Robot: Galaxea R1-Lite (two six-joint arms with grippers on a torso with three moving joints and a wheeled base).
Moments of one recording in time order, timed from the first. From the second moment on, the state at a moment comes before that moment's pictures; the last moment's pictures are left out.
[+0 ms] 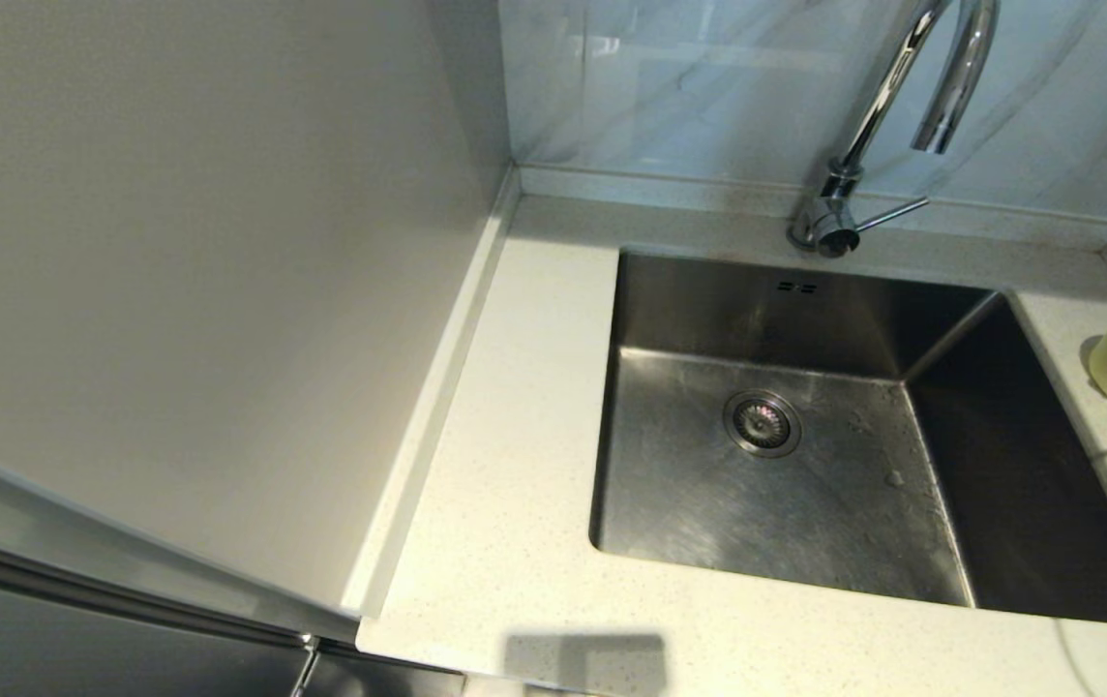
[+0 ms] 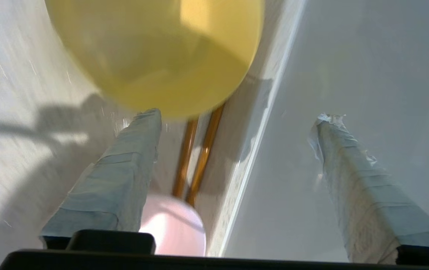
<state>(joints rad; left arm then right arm) 0.00 0.00 0.00 0.00 0.02 -0.03 -0.70 1.76 -1.31 0.04 0.08 -0.78</state>
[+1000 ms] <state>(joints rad) 0.00 0.00 0.00 0.00 0.02 -0.03 -0.57 1.64 -1.53 0.10 0.25 -0.22</state>
